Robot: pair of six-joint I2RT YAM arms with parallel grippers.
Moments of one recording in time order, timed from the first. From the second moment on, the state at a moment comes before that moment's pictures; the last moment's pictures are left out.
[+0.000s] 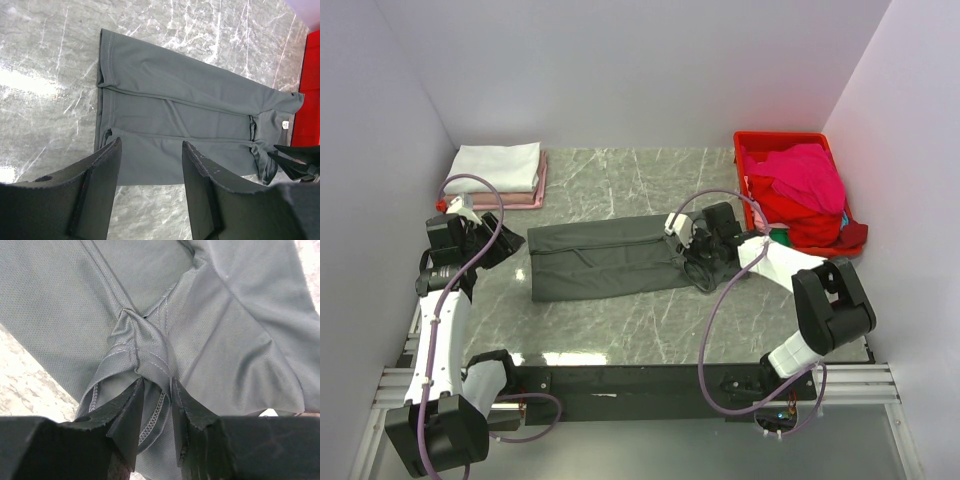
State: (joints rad) left arm 0.23 0.90 0.76 -0.47 0.35 -0.46; right arm 0.40 1.54 0.84 -0.22 -0.29 -0.69
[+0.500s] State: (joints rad) left arm 0.23 0.90 0.76 -0.47 0.35 -0.46; right arm 0.40 1.60 0.92 -0.24 -0.28 -0.68
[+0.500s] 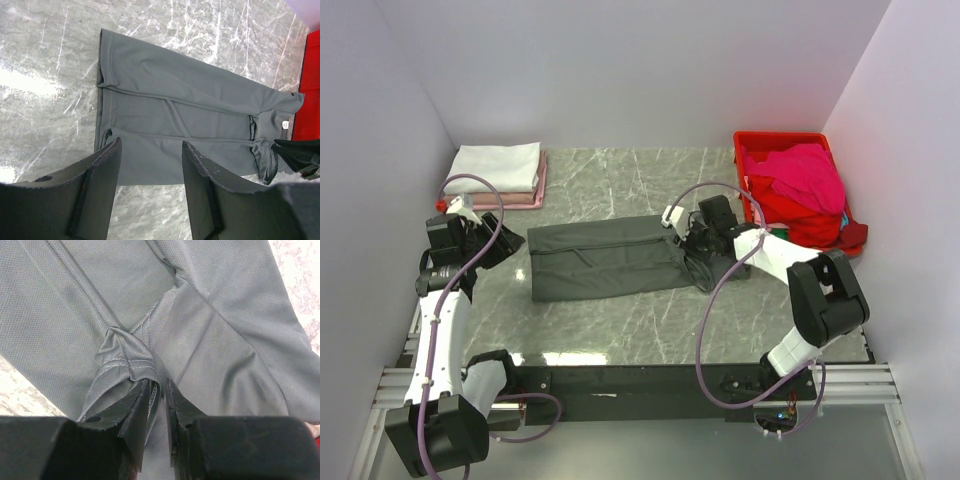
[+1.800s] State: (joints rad) left arm 0.23 0.90 0.76 -0.47 0.35 -0.46; right arm 0.42 1.81 1.32 -0.46 -0.26 -0.50
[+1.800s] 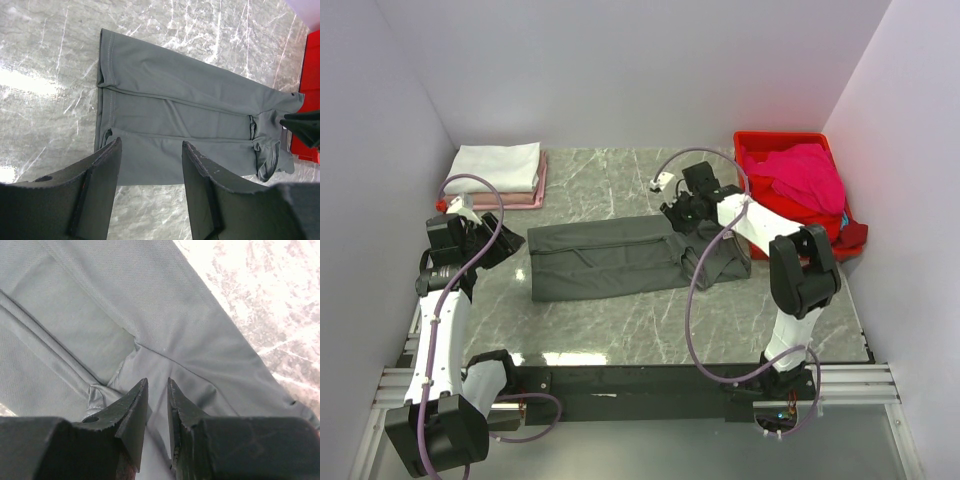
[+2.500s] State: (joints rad) left arm 0.23 0.90 0.76 -0.47 0.36 -0.46; right arm 0.37 1.43 0.89 -0.70 -0.35 -0.73
